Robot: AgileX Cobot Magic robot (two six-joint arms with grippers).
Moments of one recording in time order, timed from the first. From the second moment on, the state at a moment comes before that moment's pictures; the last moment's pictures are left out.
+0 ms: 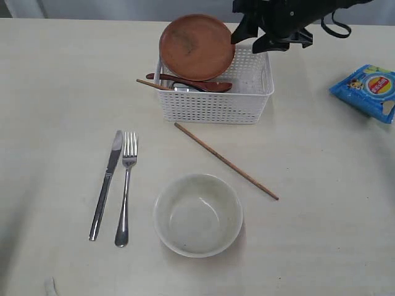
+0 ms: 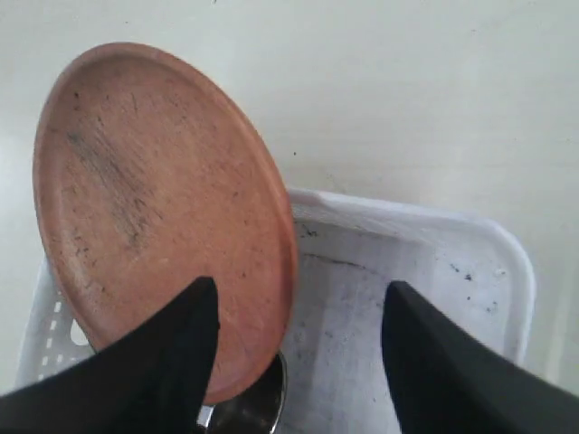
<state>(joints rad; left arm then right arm) -0.20 0.00 0.00 0.02 0.31 0.04 0.20 2.07 -1.53 0.74 0.71 -0.35</state>
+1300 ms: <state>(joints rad) -0.20 0.00 0.00 0.02 0.31 0.04 0.19 2.18 -1.54 1.08 0.73 -0.71</state>
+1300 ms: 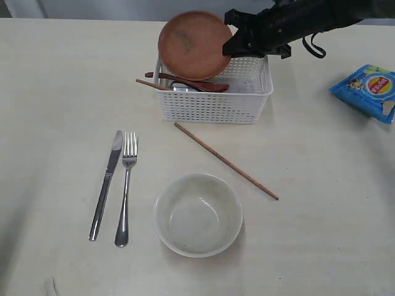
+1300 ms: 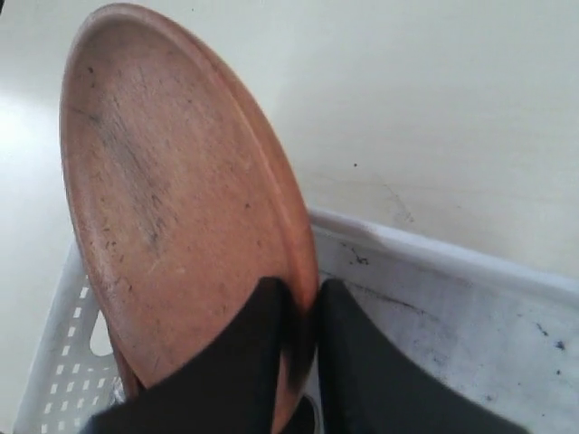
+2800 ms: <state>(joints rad) -0.20 0.00 0.00 0.02 0.31 0.04 -0.05 1.83 -1.53 0.49 0.93 -0.24</state>
